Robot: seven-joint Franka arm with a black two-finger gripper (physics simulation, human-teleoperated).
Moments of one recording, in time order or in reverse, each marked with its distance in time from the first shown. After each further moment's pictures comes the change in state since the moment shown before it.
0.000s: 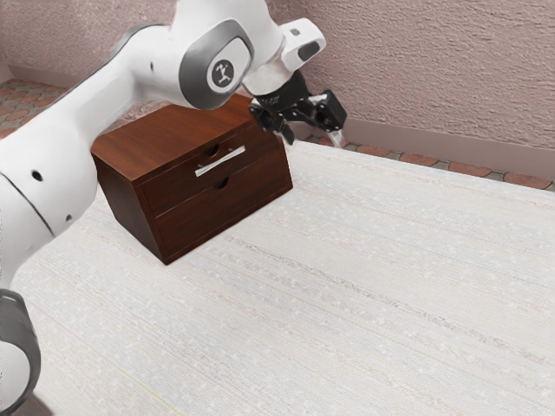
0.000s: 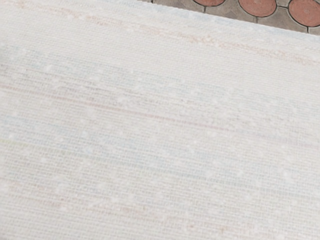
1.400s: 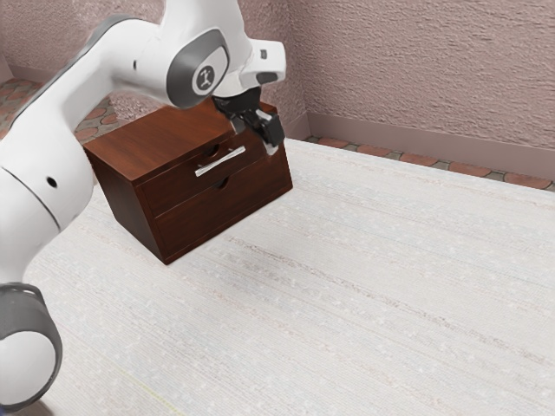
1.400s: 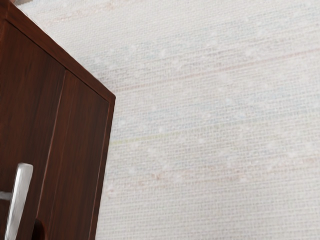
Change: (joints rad) arm -0.006 0.064 0.139 0.105 0.149 -0.105 0.458
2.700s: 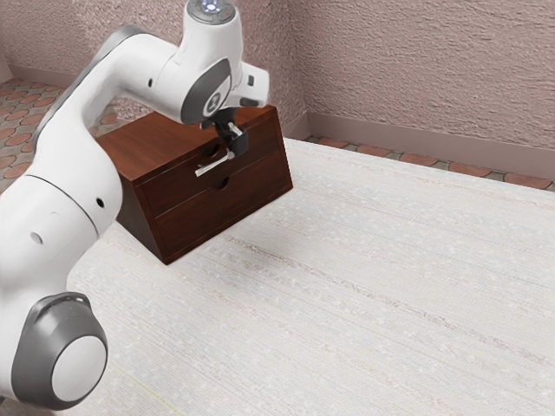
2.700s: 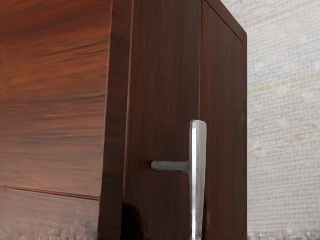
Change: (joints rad) arm -0.094 0.135 0.295 0.125 0.098 0.001 0.164
